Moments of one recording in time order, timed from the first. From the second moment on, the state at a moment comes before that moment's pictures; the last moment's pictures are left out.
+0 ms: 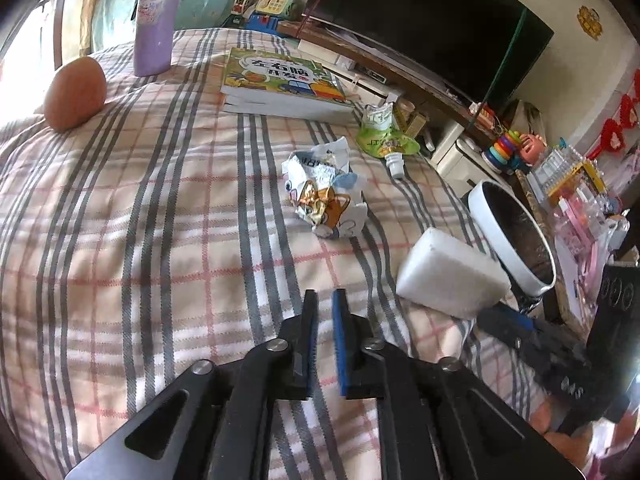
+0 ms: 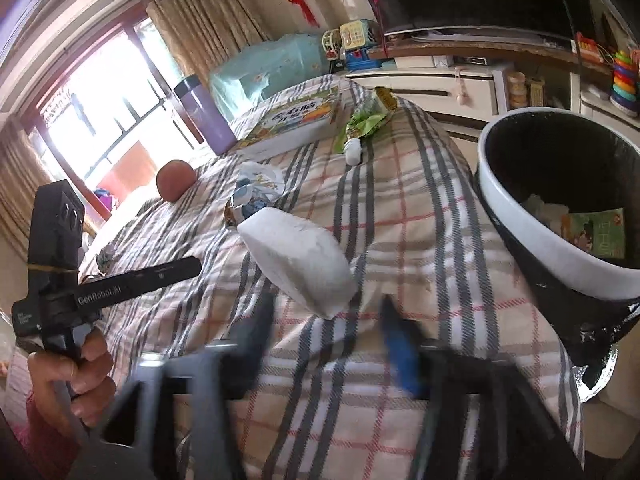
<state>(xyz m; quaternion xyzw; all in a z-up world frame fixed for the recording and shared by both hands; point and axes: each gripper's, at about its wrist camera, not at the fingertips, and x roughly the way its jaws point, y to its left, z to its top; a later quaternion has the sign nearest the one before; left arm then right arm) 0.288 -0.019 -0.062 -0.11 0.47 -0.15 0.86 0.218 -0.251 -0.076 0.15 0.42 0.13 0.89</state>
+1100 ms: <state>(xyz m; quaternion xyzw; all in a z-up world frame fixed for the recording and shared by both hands) 0.313 -0.035 -0.069 -0.09 0.47 -0.14 0.87 0.247 -0.215 -0.084 0.05 0.44 0.18 0.88</state>
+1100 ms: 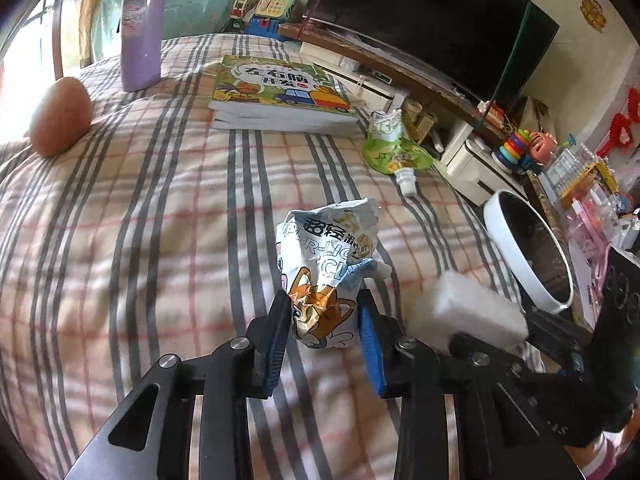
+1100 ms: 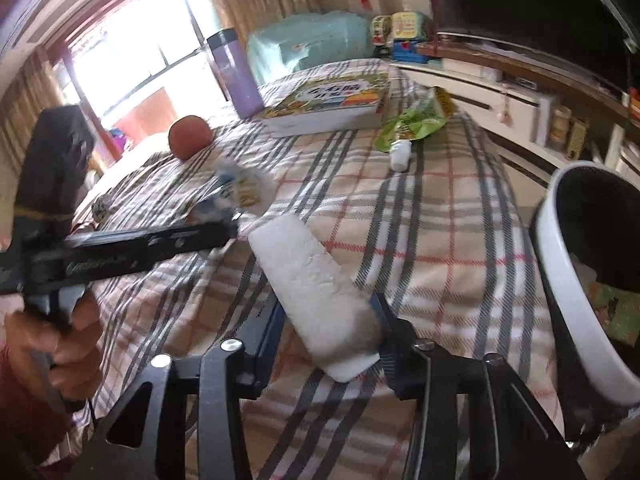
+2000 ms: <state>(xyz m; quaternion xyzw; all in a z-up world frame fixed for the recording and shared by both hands) 0.249 -0.114 -0.046 -0.02 0.46 -0.22 0.86 0.165 -0.303 -0.048 0.16 0.35 0.02 0.92</state>
